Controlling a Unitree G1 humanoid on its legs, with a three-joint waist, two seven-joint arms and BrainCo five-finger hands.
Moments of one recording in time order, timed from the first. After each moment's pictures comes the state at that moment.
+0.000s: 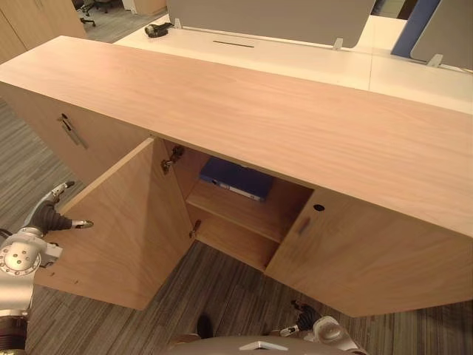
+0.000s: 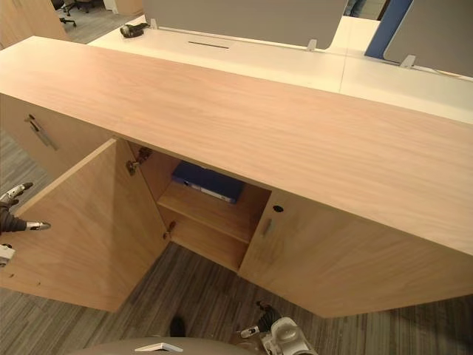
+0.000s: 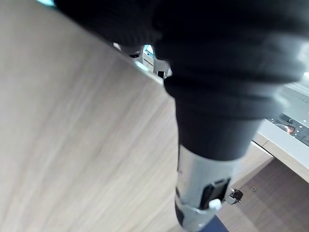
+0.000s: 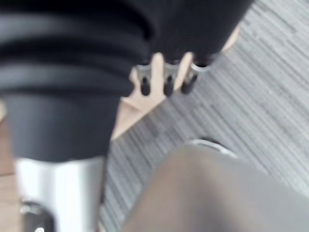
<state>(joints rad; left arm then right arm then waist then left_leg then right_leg) 0.09 0.69 0.32 0.24 0.18 -0.04 -0.21 0.05 -0.20 0.06 0.95 -0.36 0.01 0.11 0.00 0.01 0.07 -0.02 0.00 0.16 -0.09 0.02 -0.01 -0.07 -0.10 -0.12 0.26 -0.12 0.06</state>
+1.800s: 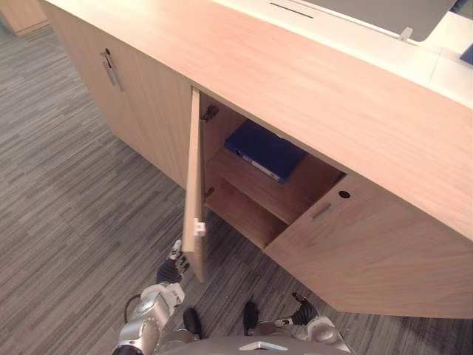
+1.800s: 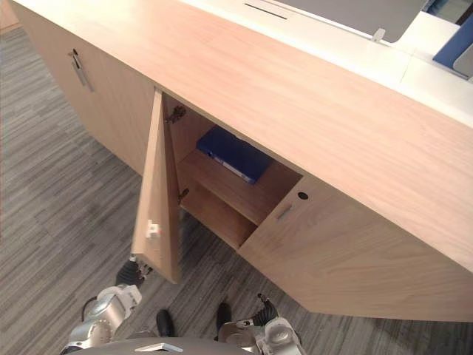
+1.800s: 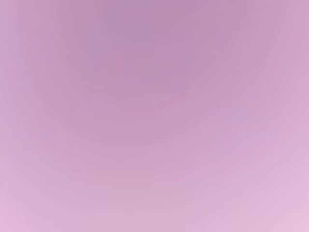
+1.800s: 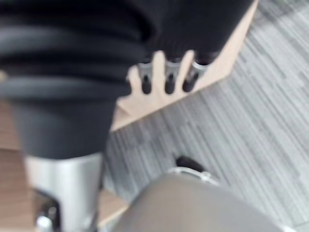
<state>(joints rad) 0.11 0.14 -0.25 0.46 -0.72 0.03 0.03 0.10 -0.14 0.03 0.82 -0.40 0.02 -0.06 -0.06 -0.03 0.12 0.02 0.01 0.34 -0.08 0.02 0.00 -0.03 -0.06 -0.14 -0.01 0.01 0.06</state>
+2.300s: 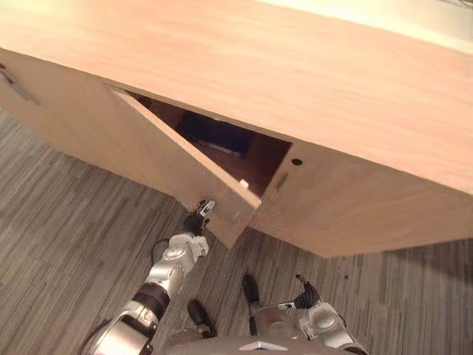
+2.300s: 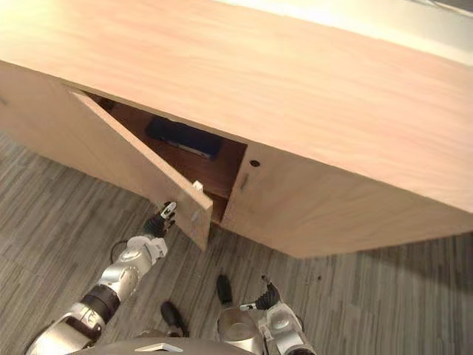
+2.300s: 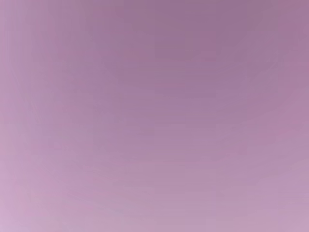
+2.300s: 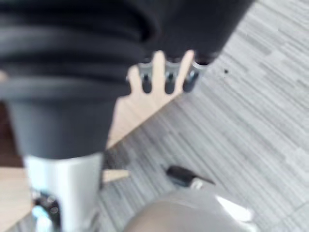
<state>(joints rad) -0.31 0.12 -0.41 0.62 -0.68 -0.02 0.14 0.06 -0.18 0.07 0.76 -0.38 0.02 -0.11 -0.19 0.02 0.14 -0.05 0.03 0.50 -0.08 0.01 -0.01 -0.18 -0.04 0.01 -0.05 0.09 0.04</state>
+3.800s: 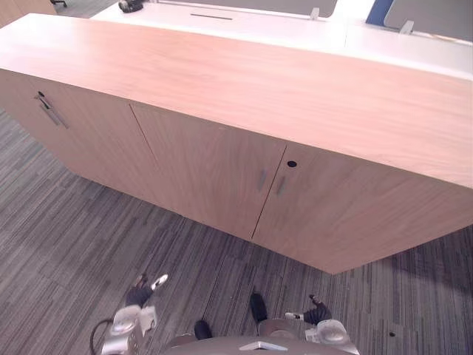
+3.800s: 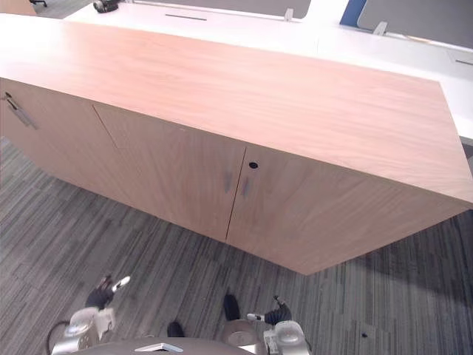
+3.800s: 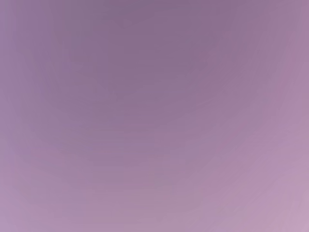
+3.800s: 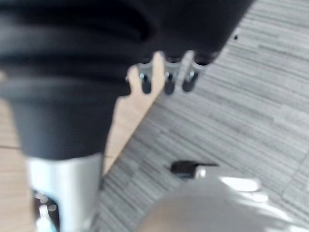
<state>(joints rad) 0.13 0.14 0.11 0.85 -0.26 -0.04 0.05 0.10 -0.12 -0.12 0.89 -0.26 0.02 -0.11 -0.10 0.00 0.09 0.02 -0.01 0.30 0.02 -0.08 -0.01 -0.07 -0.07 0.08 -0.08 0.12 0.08</state>
